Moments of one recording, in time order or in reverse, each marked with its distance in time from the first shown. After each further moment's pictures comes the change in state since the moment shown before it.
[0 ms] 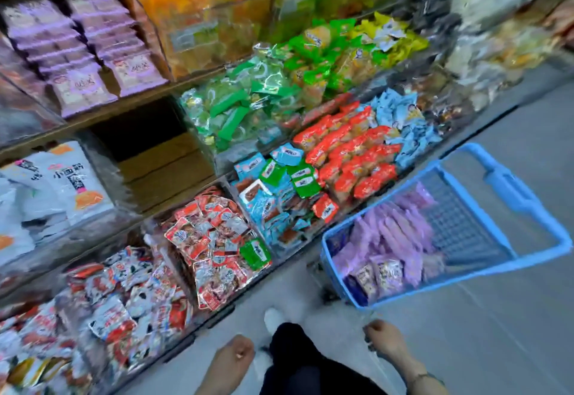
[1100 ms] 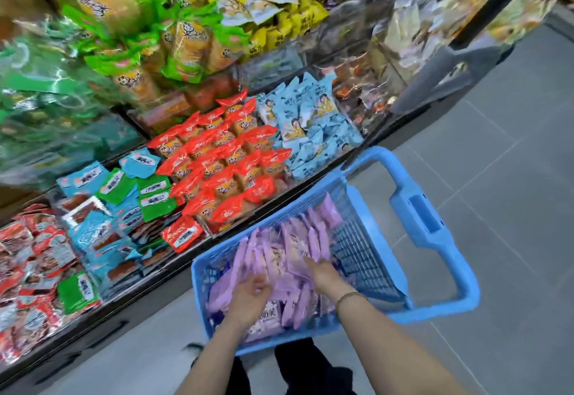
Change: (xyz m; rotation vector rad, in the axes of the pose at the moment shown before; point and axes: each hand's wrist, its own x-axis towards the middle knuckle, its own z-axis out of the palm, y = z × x) left_hand 0.165 0.339 0.233 -0.305 0.073 -0.069; right_hand 0.212 0.011 -0.250 0.364 -0.123 0.027
